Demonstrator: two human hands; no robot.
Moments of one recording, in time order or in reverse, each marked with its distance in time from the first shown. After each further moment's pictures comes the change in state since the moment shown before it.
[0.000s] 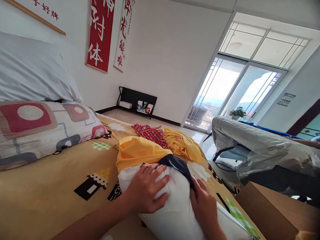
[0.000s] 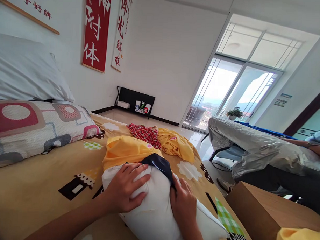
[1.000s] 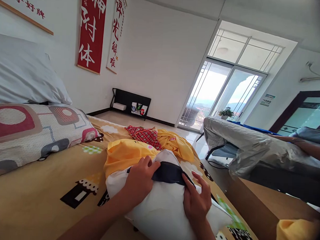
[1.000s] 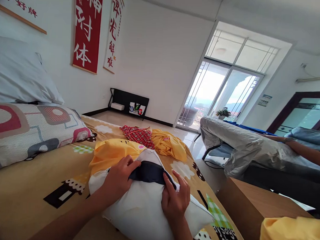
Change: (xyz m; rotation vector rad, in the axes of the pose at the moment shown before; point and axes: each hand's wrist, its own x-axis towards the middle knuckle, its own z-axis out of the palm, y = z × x) left_hand 0.036 0.002 0.002 -0.052 -0.197 -0.417; right_hand 0.007 -0.014 -0.017 0.056 0.374 -0.100
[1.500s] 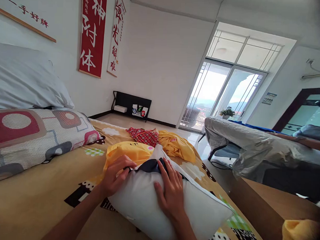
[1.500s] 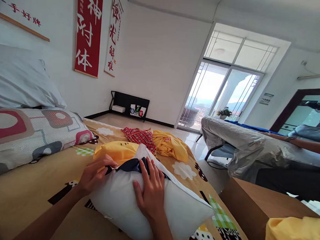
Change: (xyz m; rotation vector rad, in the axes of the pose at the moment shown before) left_hand -0.028 -0.073 -0.032 -0.530 0.244 0.142; right_hand 0.019 -0.055 0.039 0.150 -0.364 0.022
